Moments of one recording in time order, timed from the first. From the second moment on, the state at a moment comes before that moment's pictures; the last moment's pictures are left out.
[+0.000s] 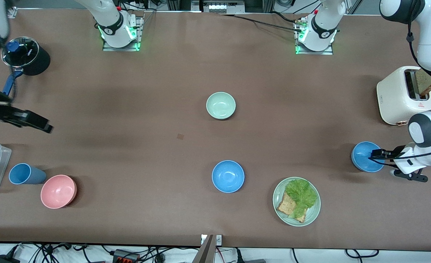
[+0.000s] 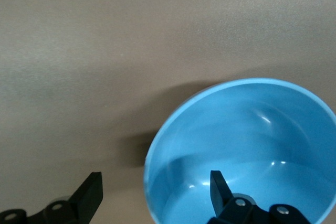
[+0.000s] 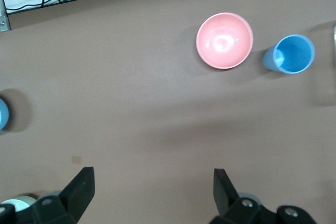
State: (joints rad) left arm 0.33 0.77 -0.04 -1.50 0.05 2.13 0.46; right arm 0.18 0.30 -0.22 -1.25 0.12 1.61 0.15
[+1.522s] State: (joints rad) left arm 0.32 0.57 -0.46 -1.48 0.02 1.77 0.06; right arm 0.02 0.06 -0.07 -1.61 -0.01 1.69 -0.02
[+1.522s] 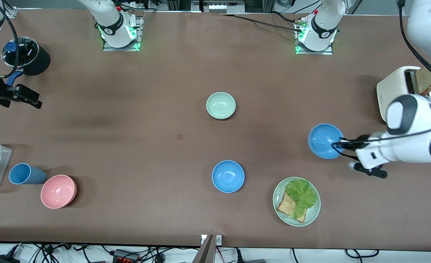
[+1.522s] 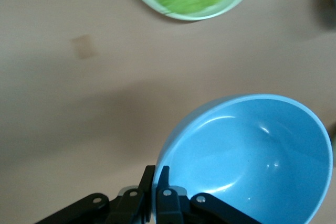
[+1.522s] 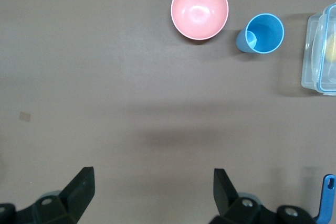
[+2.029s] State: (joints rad) left arm 0.17 0.56 -0.65 -1.58 0.02 1.92 -0.57; right arm 0.02 0.05 -0.06 -1.61 -0.01 1.69 -0.02
